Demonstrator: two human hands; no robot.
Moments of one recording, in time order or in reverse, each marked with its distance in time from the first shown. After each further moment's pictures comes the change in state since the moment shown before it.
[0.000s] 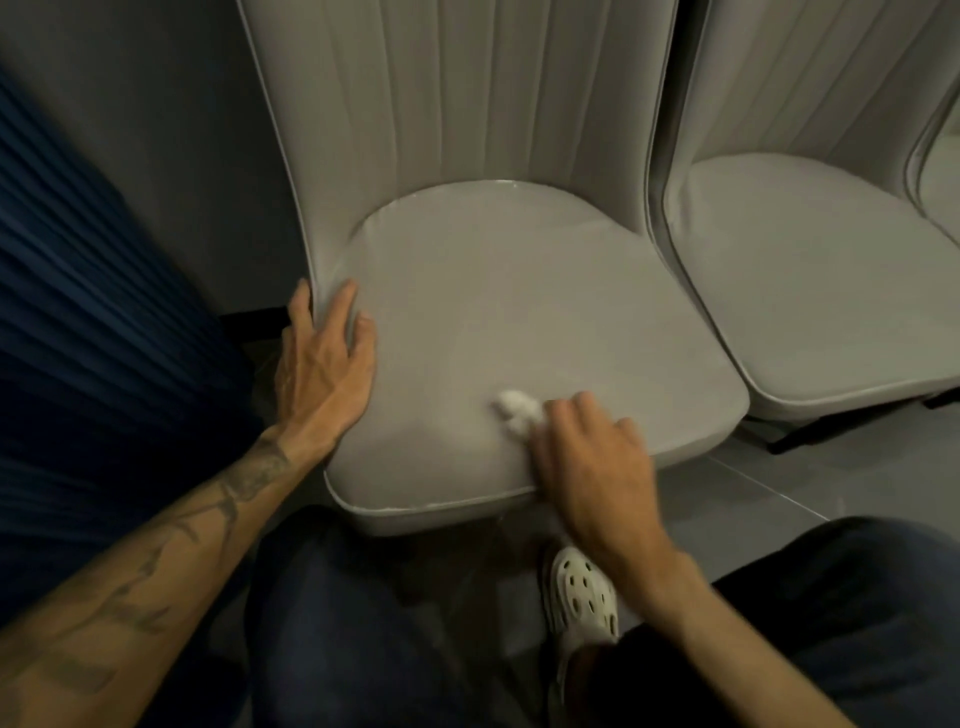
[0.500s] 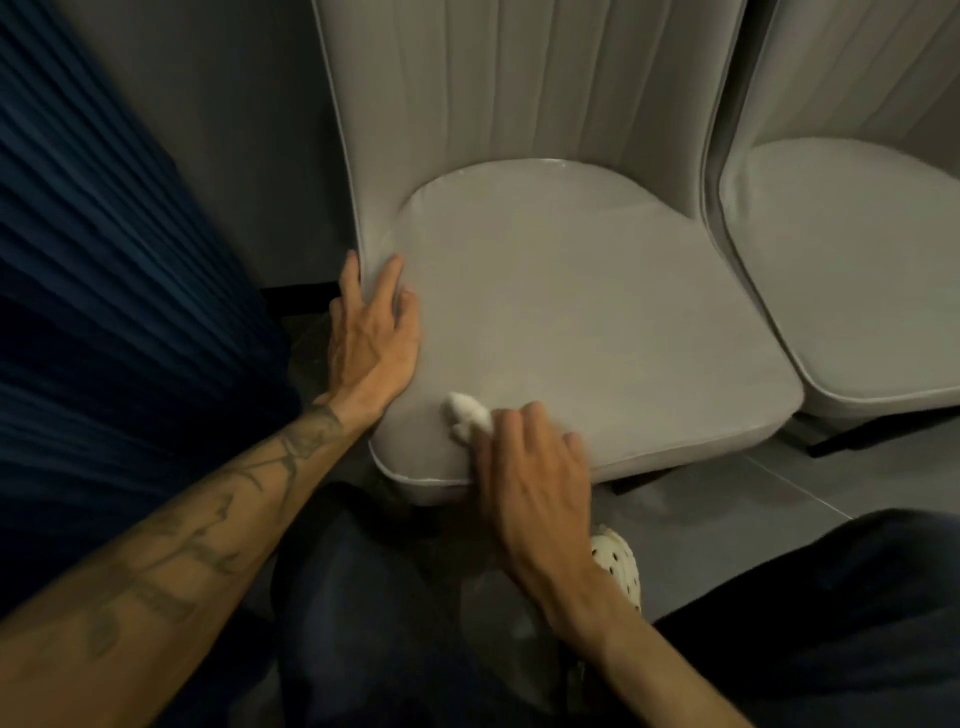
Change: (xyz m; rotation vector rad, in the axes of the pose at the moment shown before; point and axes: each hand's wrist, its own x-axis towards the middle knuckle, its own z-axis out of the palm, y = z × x) left_hand 0.003 -0.003 0.005 -0.071 -0.013 -0.041; right_hand -0.013 -0.091 0.009 0.208 0.038 0.070
